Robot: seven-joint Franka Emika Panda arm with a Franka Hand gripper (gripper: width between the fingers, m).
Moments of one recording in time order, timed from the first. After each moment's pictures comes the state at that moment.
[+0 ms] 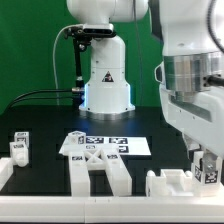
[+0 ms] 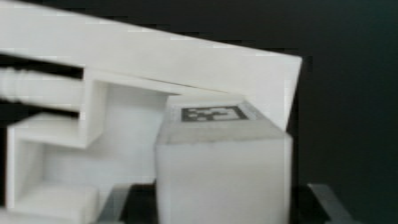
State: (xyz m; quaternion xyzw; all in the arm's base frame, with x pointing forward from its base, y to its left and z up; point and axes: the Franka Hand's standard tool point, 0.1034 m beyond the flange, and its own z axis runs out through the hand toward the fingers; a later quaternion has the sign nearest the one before) arm 0.617 0.108 0.074 -0.73 0.68 0.04 0.07
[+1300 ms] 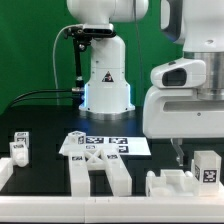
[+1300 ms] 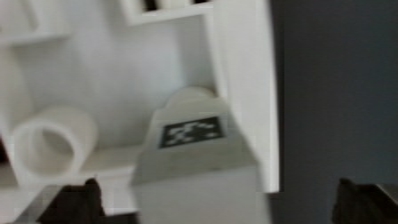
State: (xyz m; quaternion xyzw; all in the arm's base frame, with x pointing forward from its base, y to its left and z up) arm 0.615 0.122 0.075 -1.00 -0.01 -0.01 0.03
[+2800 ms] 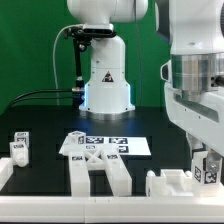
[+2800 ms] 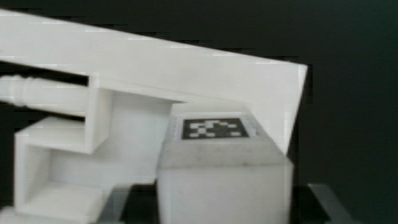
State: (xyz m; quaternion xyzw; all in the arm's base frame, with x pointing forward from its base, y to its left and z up) arm 0.616 0.115 0.075 -0.73 0.68 0.03 0.04
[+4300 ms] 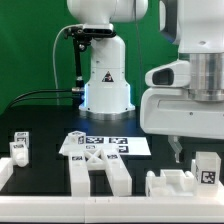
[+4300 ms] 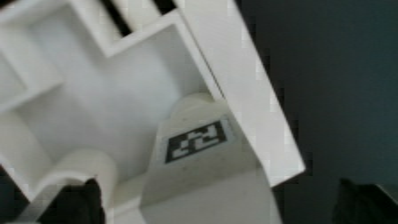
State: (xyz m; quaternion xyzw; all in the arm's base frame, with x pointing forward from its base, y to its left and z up) arm 0.613 0.124 0.074 -0.99 0.16 0.00 0.04
